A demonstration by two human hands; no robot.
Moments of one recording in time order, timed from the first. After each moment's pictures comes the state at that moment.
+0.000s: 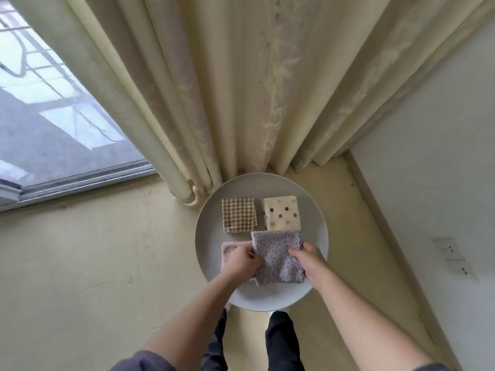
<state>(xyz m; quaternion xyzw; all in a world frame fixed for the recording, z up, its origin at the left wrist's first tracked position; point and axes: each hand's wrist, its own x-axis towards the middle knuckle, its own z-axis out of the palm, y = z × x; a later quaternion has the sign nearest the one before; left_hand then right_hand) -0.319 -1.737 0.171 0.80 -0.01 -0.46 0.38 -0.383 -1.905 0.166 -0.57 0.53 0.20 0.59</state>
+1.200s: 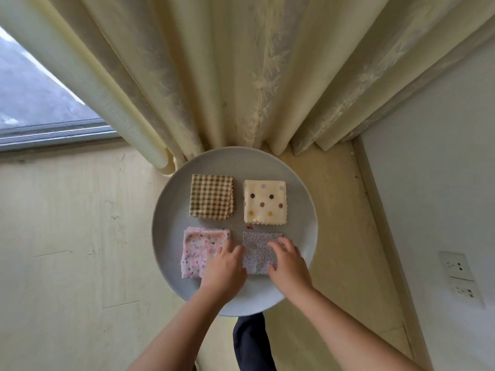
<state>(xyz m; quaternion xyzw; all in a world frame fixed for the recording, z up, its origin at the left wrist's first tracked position) -0.363 -1.795 0.053 0.91 -0.17 -0.35 0.16 -0.408 -1.959 0.053 -0.90 0.18 0.31 0.26</state>
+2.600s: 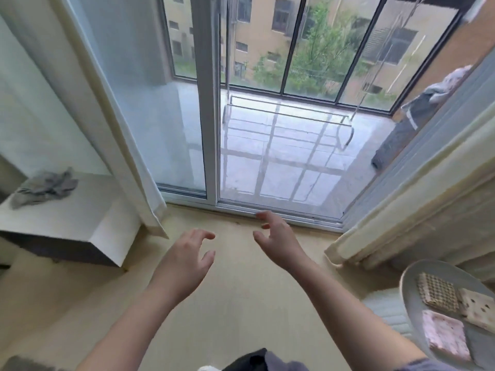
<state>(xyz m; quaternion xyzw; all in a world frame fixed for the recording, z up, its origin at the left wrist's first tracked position) -0.340 -0.810 0.402 0.94 0.01 -0.04 0.34 -0.271 -1.018 0.385 -0.91 -0.06 0.08 0.39</state>
